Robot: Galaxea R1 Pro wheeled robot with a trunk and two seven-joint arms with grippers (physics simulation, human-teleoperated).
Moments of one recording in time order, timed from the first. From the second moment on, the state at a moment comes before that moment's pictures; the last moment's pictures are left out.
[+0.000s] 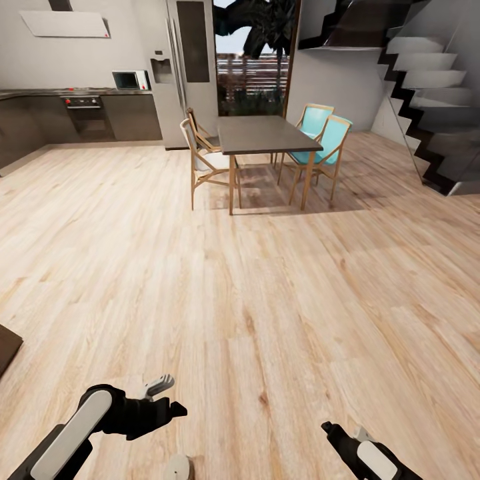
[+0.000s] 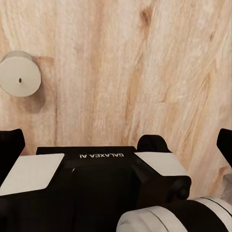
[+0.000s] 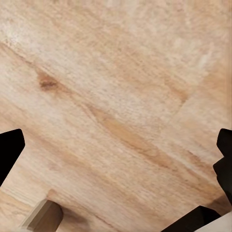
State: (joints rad) left arm -0.28 0.29 -0.30 -1.42 1.39 0.99 0.62; right arm -0.48 -0.15 0.36 -0.33 -1.29 0.16 -0.10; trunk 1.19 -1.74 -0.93
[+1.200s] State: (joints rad) left arm -0.28 0.27 -0.29 -1.41 1.15 0.97 0.63; right arm -0.48 -0.15 0.37 -0.35 -1.26 0.16 -0.07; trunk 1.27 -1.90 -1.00
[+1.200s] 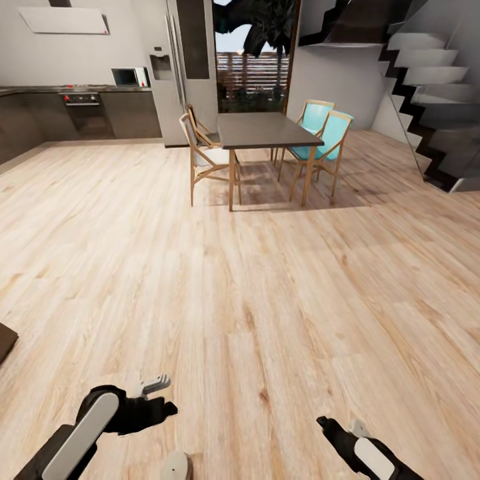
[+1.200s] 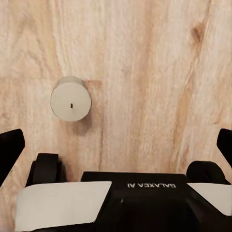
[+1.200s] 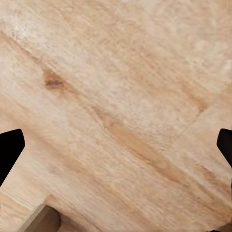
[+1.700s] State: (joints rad) left arm -0.28 0.20 -0.30 -1.19 0.89 0.76 0.61; right arm -0.46 -0.15 0.41 -0.63 -1.07 0.17 -0.05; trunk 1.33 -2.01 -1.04
